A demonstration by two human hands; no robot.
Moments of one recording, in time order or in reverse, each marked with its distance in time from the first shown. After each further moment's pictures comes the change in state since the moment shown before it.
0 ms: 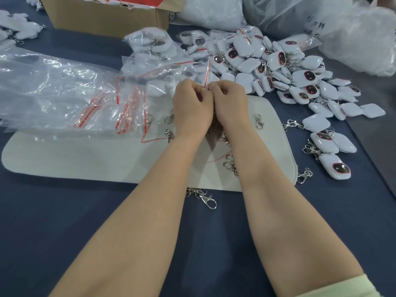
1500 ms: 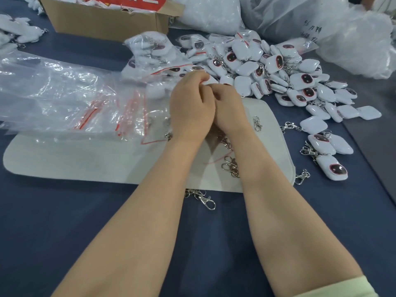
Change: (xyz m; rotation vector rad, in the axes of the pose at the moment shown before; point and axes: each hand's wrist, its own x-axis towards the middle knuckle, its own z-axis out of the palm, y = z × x) left_hand -0.003 0.008 -0.010 0.054 0.021 0.278; right_hand -0.010 -0.010 -0.009 -0.200 -0.171 -0.167
